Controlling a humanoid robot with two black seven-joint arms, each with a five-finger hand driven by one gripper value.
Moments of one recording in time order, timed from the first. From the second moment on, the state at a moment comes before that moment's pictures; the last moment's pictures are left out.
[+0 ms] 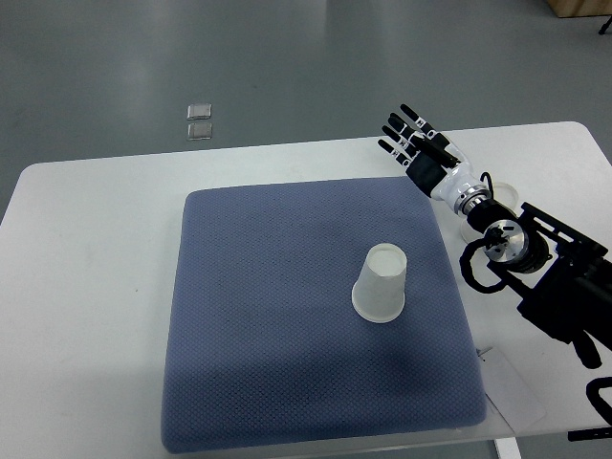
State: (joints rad) left arm -0.02 0.00 -0.07 -0.14 -0.04 0.06 -0.01; right arm 0.70 -0.16 0.75 0.73 0.06 0.21 0.24
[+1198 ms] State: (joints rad) left arm -0.02 0.00 -0.07 -0.14 -0.04 0.06 -0.01; right arm 0.73 -0.18 0.73 0.73 -0.04 0.23 0.22
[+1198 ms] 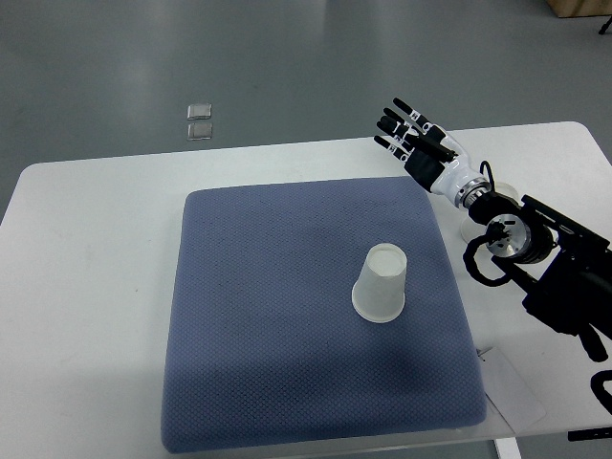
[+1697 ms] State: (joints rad) left arm -0.02 0.00 -0.06 -0.14 -0.04 0.06 -0.01; right arm 0.86 -0.30 0.49 0.73 -0.17 0.25 0.22
